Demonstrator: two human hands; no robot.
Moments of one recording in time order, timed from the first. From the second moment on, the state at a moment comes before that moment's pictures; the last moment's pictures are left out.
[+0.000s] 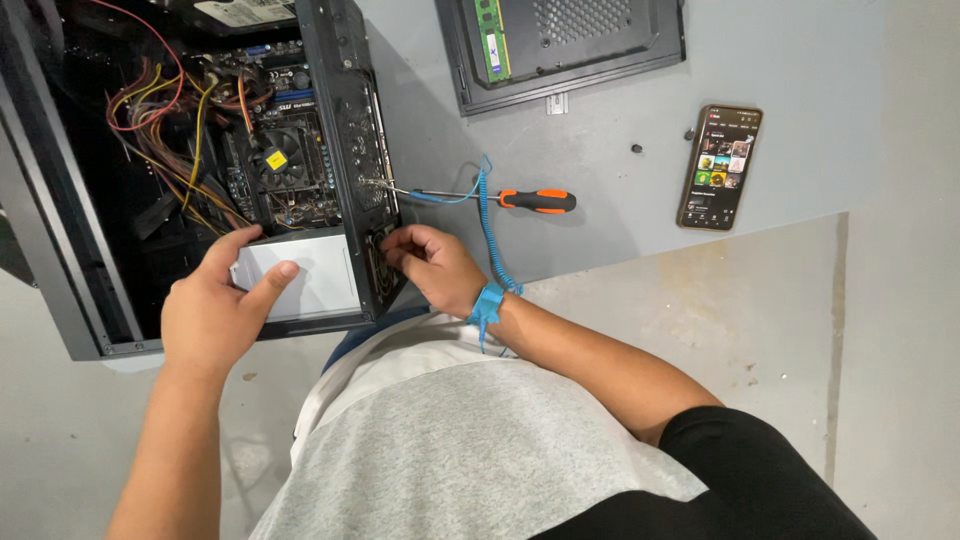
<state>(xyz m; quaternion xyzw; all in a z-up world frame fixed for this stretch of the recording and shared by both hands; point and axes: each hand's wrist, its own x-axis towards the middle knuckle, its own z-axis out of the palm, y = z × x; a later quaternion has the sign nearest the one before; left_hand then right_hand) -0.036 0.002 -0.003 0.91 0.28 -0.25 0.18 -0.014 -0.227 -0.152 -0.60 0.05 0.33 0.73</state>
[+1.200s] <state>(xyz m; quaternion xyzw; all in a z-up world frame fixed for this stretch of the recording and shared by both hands) -0.021 -0.018 0.033 0.86 0.31 -0.35 0.20 -0.040 -0.245 -0.135 -0.60 -0.01 0.34 0.73</state>
